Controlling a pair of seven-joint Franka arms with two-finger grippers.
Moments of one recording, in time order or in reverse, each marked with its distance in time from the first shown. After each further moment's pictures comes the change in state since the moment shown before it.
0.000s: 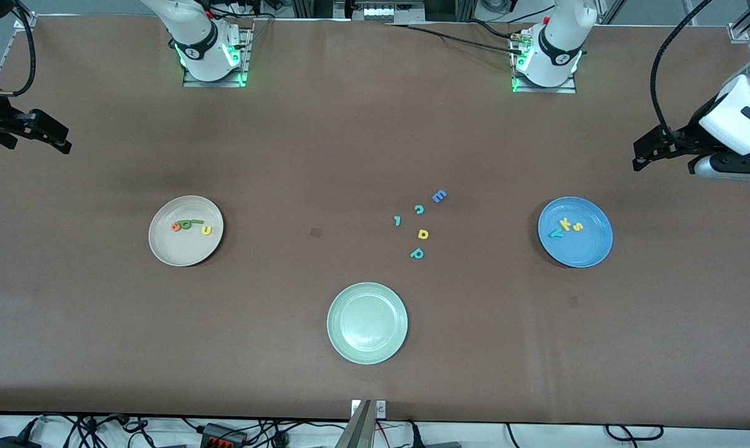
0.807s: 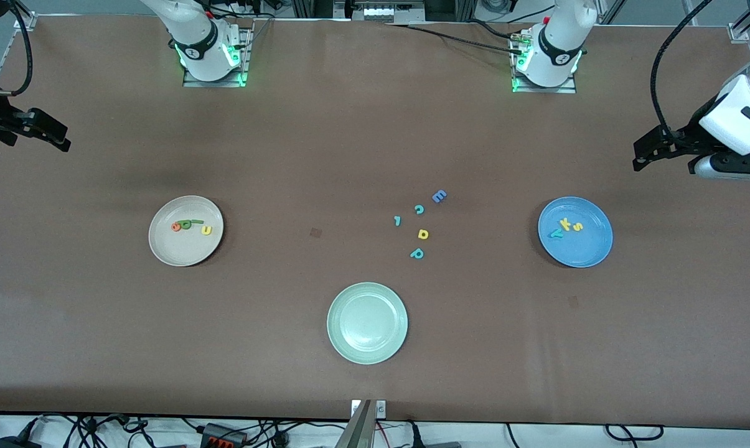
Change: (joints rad) left arm 0.000 0.000 0.000 0.000 0.000 0.000 0.000; right arm -0.007 -0.007 0.000 -0.007 0.000 -0.012 0.012
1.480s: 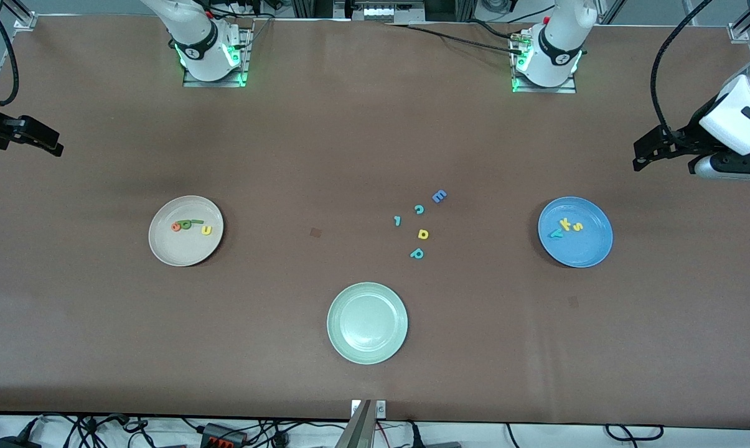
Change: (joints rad) left arm 0.000 0.000 0.000 0.000 0.000 0.000 0.000; right arm -0.005 0.074 -0.008 0.095 0.000 -0.066 0.000
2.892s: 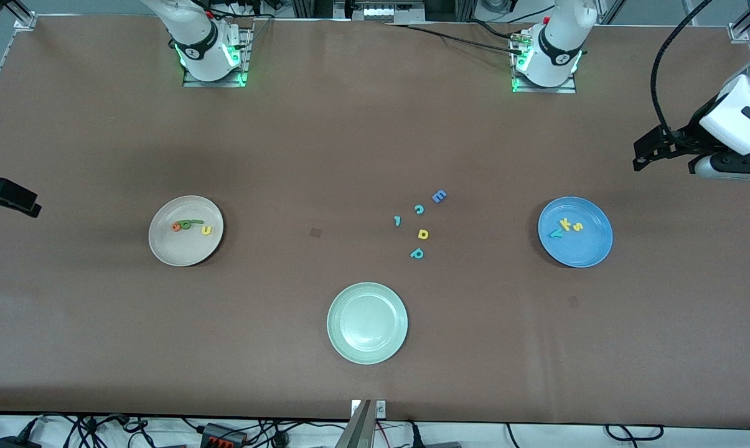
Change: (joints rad) left arm 0.000 0.000 0.000 0.000 0.000 0.000 0.000; right arm -0.012 0.286 0.016 0.375 -0.006 0.010 0.007
